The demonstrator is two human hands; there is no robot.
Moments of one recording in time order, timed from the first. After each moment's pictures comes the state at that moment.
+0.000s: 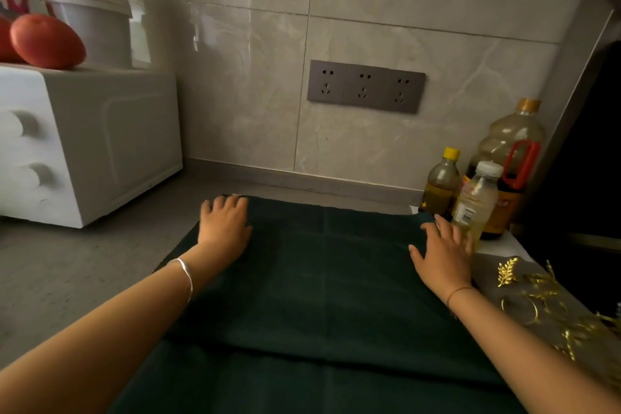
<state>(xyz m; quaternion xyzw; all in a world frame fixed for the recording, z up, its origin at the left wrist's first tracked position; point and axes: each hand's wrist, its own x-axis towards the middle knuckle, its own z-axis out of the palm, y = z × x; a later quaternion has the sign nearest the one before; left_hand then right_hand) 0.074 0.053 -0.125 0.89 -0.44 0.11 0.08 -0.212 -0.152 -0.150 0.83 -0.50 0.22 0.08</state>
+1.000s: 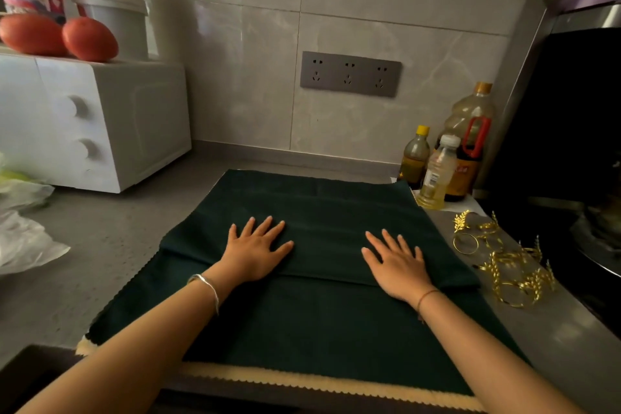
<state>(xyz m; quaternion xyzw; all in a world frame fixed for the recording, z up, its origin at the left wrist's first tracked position) -0.024 0.123 -0.166 0.86 -0.51 -0.05 0.07 -0.247 -0.018 -0.166 0.88 -0.46 0.03 -0.09</state>
